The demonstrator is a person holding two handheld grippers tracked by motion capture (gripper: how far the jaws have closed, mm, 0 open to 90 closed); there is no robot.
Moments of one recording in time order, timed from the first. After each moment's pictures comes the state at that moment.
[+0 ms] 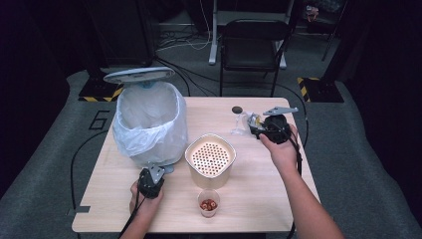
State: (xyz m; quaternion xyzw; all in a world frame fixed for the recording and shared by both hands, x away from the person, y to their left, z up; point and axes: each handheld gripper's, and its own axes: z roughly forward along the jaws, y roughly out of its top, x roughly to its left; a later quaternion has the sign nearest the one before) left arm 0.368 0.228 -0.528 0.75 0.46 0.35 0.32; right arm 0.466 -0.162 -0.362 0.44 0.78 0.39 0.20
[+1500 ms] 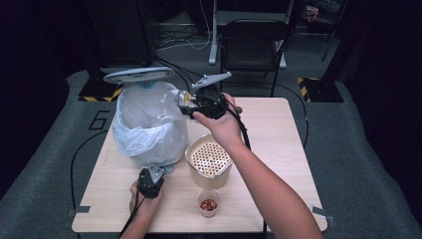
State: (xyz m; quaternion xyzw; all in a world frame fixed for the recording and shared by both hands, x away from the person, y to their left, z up) left arm 0.370 0.229 -0.529 0.74 0.46 0.36 0.32; right arm 0.468 0.016 -0.264 0.27 0.82 0.48 0.13
